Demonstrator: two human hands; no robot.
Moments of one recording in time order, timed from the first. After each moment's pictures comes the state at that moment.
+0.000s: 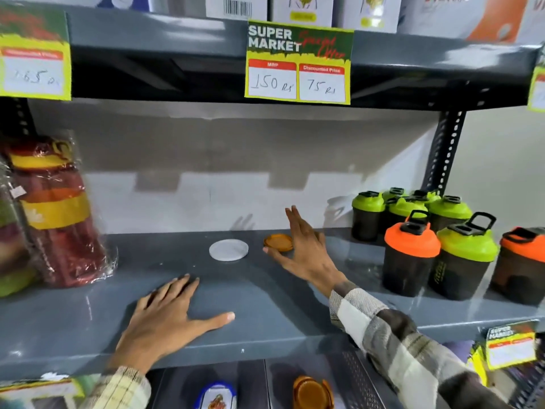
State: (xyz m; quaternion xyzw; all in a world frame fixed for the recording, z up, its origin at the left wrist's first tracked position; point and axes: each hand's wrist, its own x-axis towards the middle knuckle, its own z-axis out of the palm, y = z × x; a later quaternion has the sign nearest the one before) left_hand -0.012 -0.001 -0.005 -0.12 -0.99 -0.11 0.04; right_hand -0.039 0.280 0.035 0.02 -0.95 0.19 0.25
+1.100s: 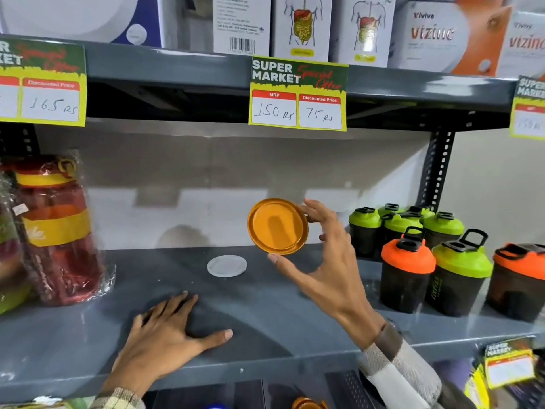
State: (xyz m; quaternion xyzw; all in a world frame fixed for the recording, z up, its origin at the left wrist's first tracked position) left_hand -0.012 0.000 -0.002 -0.11 -0.98 -0.11 0.07; right_hand 0.068 0.253 0.086 0.14 -0.82 0.32 0.45
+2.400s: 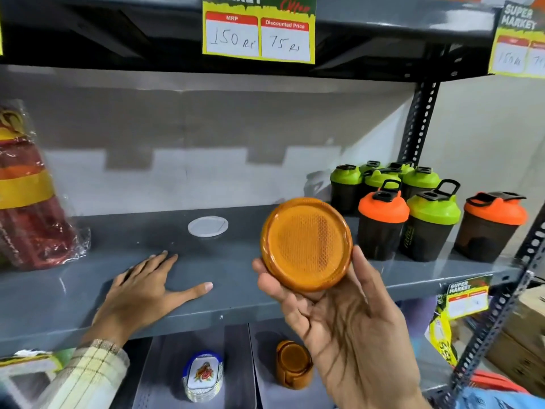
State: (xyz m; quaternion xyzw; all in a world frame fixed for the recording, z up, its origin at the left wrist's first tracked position) left_hand -0.010 -0.001 -0.004 -0.13 -0.98 -0.14 0.07; right_hand 0.177 0.236 0.033 0.21 -0.27 0.94 -0.01
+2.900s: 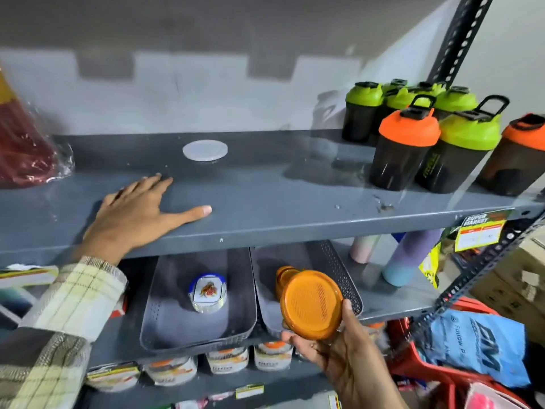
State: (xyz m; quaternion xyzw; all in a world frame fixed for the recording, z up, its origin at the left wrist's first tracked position) left_hand -0.011 0.002 -0.002 -0.13 -0.98 -0.11 0.05; right_hand 0.224 0.243 -0.103 -0.20 -0.38 0.90 -0.02
